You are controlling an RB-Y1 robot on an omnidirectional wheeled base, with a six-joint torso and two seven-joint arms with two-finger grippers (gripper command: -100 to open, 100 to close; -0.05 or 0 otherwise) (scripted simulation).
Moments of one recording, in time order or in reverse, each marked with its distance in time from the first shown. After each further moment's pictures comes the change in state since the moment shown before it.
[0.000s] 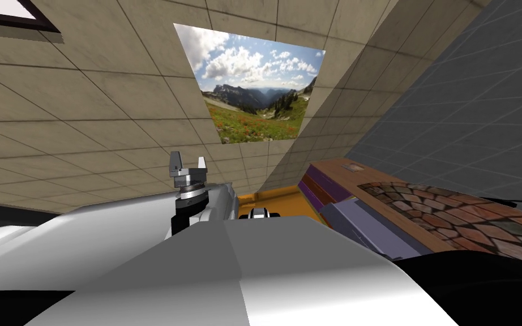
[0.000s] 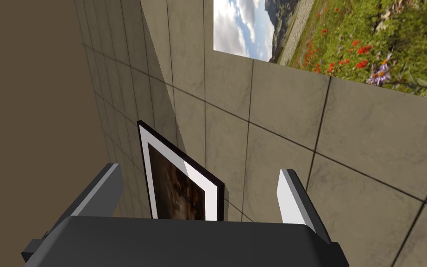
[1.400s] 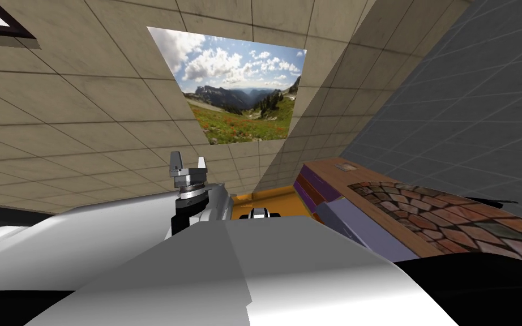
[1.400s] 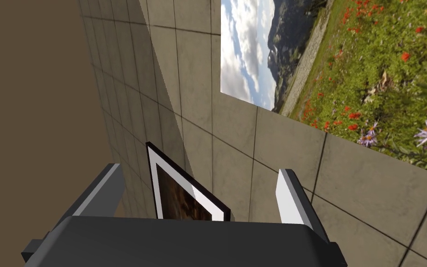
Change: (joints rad) left arm 0.000 0.000 0.000 0.000 0.000 0.000 0.000; right arm -0.068 0.179 0.058 0.079 0.092 0.184 -0.010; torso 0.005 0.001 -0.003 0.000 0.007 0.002
